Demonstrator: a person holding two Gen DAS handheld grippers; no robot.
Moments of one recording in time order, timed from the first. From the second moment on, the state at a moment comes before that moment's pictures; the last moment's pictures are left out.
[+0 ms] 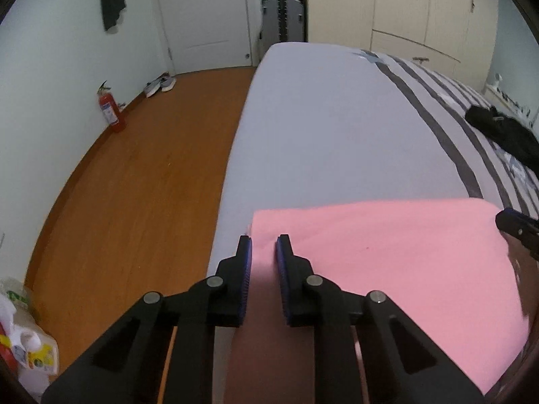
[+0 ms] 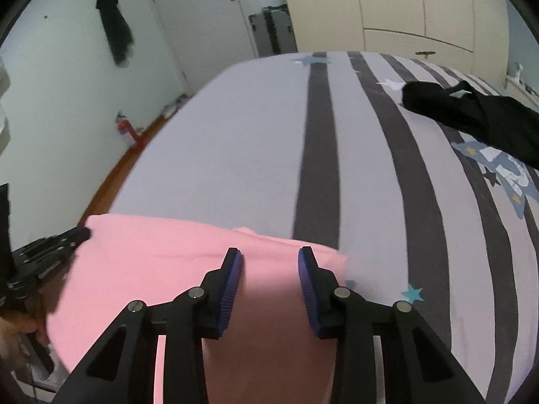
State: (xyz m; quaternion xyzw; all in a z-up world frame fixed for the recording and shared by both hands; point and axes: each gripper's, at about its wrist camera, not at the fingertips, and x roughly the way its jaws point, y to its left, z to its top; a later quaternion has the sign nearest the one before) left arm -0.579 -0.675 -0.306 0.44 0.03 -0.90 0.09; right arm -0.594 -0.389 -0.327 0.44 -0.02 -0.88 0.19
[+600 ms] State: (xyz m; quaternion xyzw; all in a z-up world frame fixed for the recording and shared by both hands) left arm -0.495 -0.647 -0.242 0.37 0.08 -0.93 -0.02; right arm -0.521 -0.363 -0.275 0.38 -0.04 -0.89 0.24
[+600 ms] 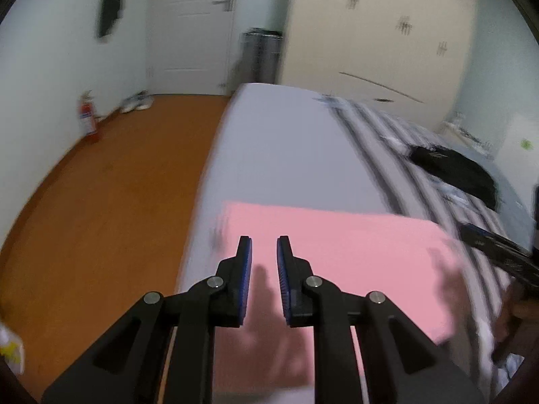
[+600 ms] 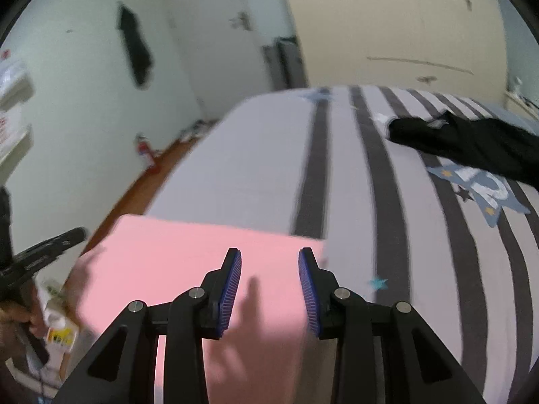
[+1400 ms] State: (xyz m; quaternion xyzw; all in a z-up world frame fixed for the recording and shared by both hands) left arm -0.454 -0.633 -0.279 0.39 0.06 -0.92 0.00; right arm -0.465 -0.379 -0.312 0.40 -0.04 -0.88 0.26
